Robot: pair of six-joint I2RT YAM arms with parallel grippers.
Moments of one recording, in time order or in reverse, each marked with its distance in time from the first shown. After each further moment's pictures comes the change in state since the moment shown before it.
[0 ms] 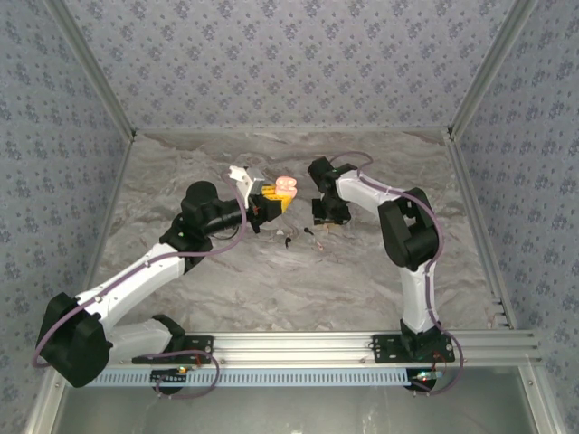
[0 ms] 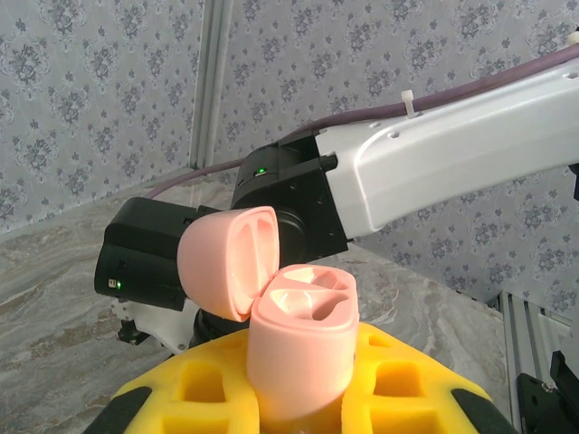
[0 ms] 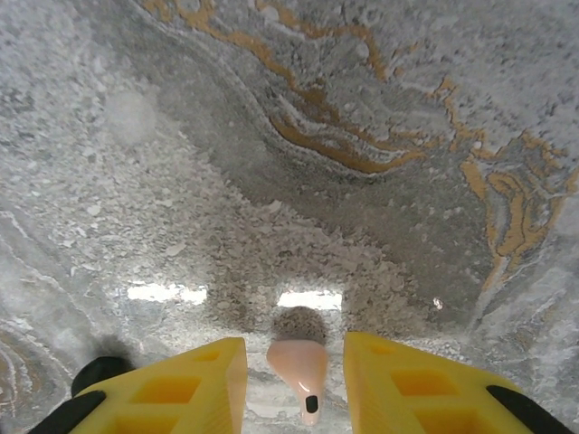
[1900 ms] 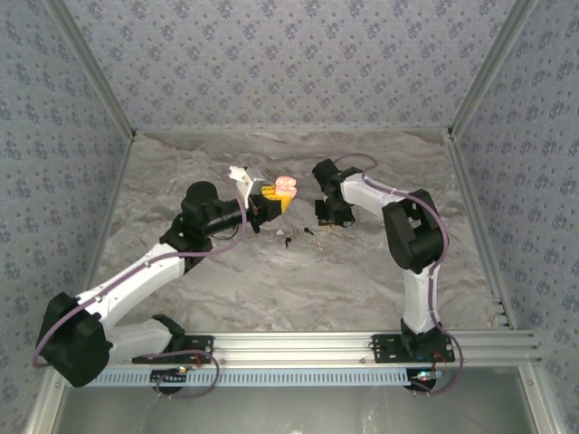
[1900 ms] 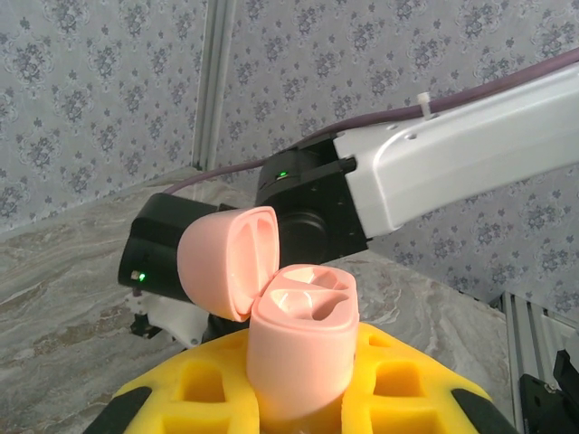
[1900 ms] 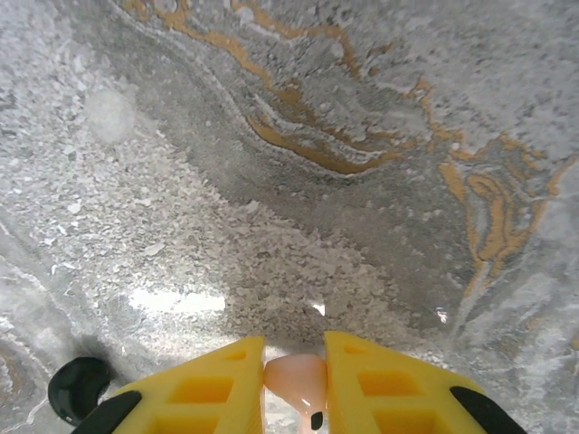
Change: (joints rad) left arm 0.000 0.000 -0.005 0.002 -0.009 -0.001; right arm -0.024 -0.057 -0.089 0.090 -0.013 -0.024
